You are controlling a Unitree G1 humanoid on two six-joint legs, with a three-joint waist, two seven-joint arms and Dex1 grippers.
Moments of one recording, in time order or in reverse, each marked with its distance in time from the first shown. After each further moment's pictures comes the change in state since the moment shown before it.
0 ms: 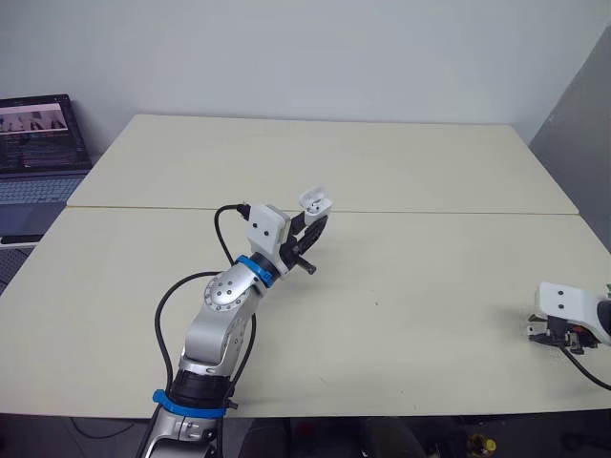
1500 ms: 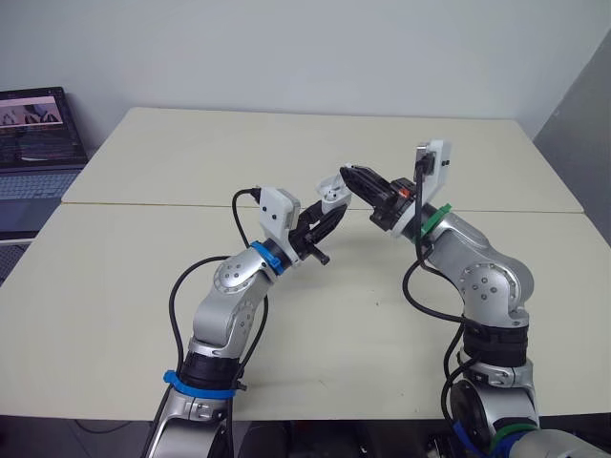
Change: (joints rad) left arm -0.102 -0.035 0.004 0.030 -0.094 0.064 -0.093; right arm -0.568 1.105 -0.124 -0.445 0.737 0.763 -0.877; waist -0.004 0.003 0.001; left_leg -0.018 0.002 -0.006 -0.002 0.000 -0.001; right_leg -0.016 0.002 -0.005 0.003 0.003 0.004
